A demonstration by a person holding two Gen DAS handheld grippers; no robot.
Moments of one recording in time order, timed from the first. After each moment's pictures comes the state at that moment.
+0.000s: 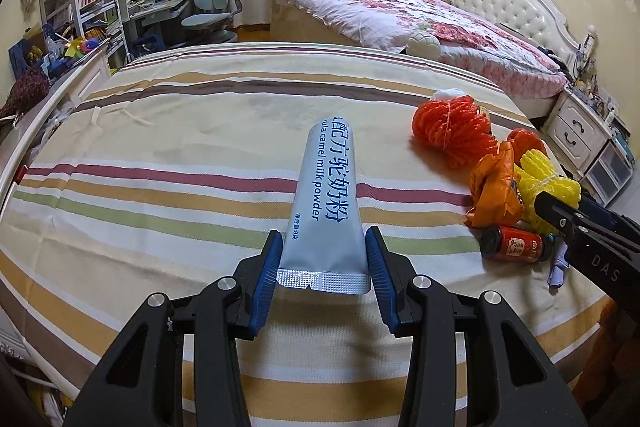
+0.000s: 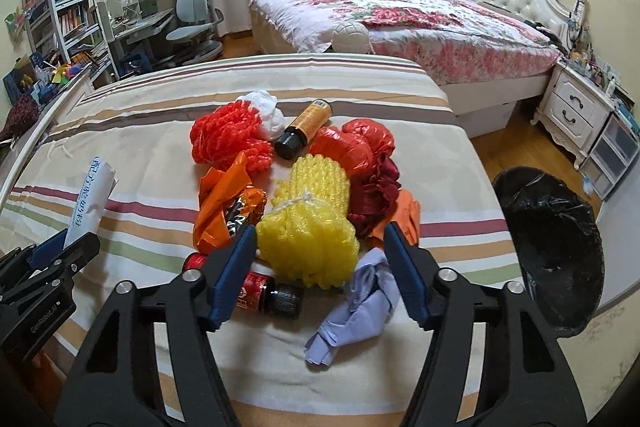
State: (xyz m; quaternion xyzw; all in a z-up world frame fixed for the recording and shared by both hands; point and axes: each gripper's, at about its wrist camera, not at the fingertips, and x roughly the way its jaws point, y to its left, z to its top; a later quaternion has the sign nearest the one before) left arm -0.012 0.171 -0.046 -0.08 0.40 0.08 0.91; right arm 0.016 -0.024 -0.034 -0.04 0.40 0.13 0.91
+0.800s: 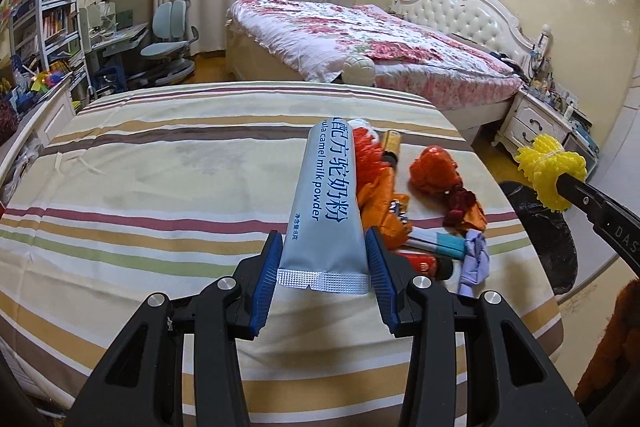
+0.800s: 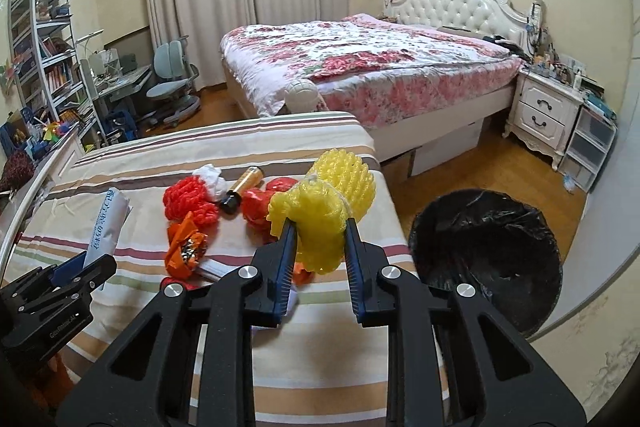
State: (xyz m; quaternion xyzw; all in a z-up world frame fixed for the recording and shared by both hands) left arm -0.013 0.111 -0.007 -0.07 0.36 0.00 0.93; right arm -0.013 -0.113 0.023 0.01 0.31 0.06 0.95
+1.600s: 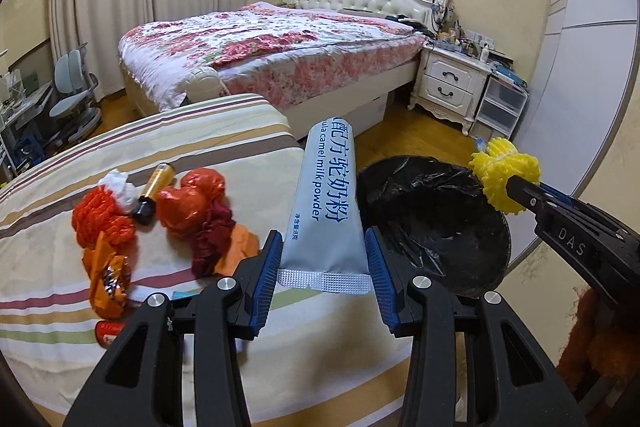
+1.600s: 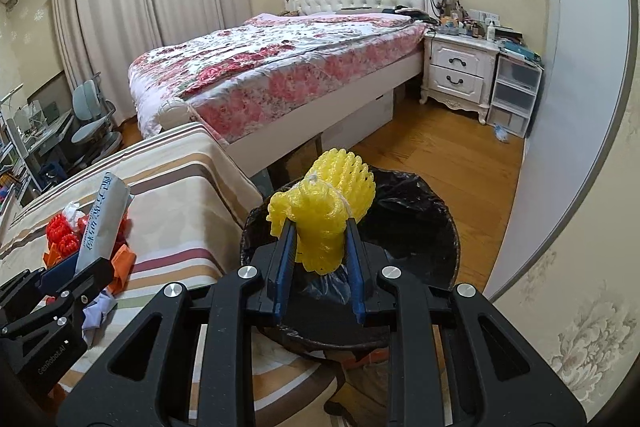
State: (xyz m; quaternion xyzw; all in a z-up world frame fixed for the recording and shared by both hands) left arm 0.036 -0.073 -0.009 0.02 0.36 -0.15 0.92; right arm 0.004 -0.268 -0.011 0.08 0.32 -0.07 0.94
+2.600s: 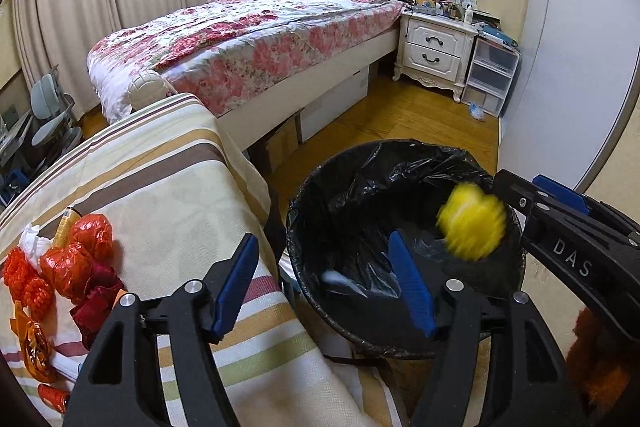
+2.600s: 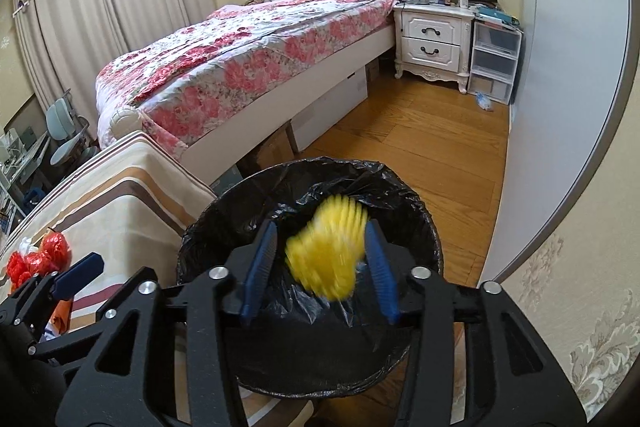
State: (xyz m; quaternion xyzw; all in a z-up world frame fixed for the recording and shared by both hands) left arm 0.089 -0.155 -0.046 0.08 0.38 -0.17 0.90; right arm 0.047 -0.319 -0.045 0.12 0.35 -0.11 0.92
